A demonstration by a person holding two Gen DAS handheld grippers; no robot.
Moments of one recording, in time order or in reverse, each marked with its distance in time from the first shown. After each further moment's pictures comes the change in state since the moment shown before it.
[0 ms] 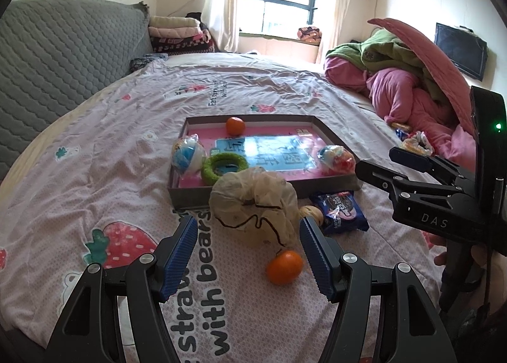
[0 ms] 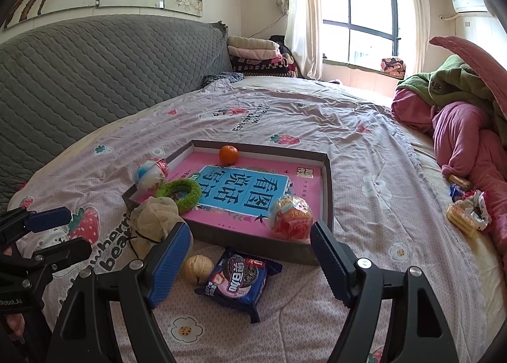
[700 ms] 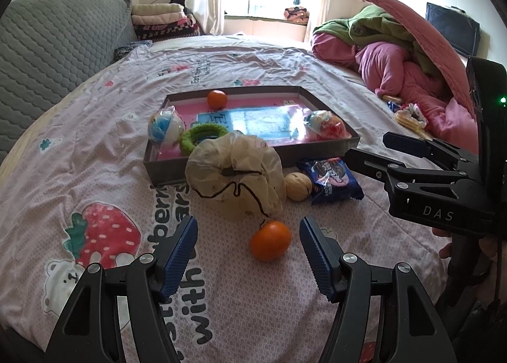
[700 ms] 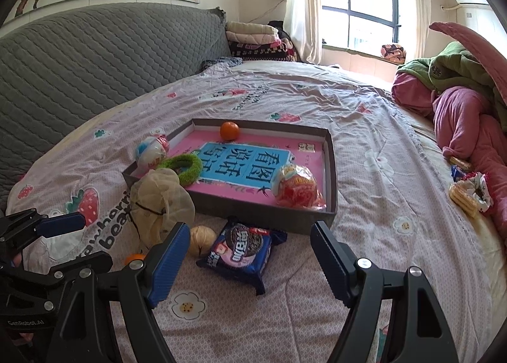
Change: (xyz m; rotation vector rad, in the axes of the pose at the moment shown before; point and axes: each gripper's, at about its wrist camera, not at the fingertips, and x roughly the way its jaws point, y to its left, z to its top) left arm 0.019 -0.014 -0.020 0.049 0.087 -0.031; right arm 0.003 0.003 -0.021 0.011 0.074 -0.006
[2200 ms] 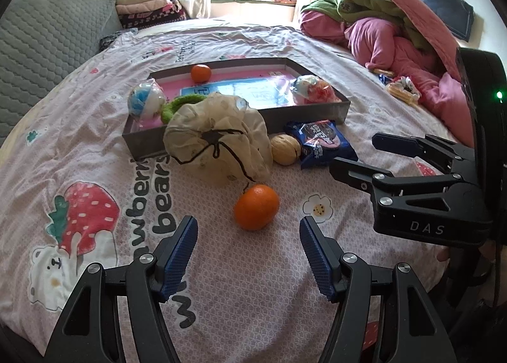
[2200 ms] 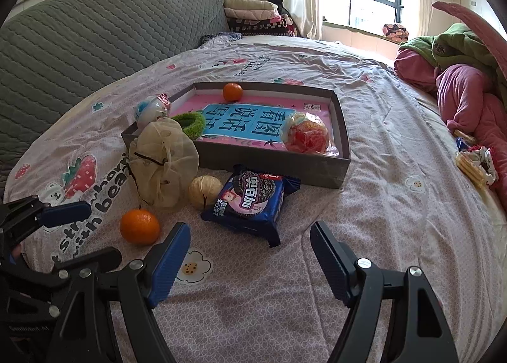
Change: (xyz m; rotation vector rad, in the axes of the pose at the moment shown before) left arm 0.017 -0.011 -0.021 0.050 0.085 -0.031; right arm 0.014 0.009 -0.032 0.012 0.111 0.007
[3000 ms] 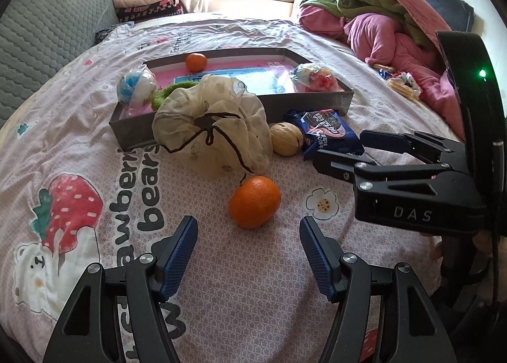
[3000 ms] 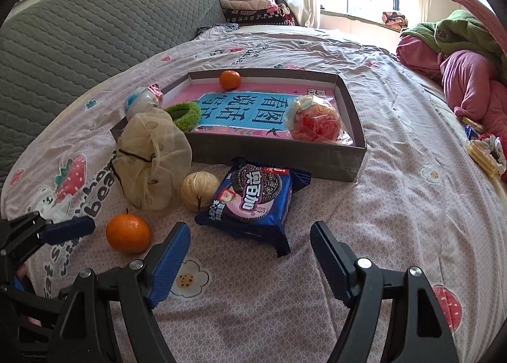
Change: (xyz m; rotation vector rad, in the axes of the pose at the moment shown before) left arm 0.021 0.003 -0.004 -0.009 0.018 -0.024; right arm 0.026 -0.002 0.001 0.038 0.038 0.016
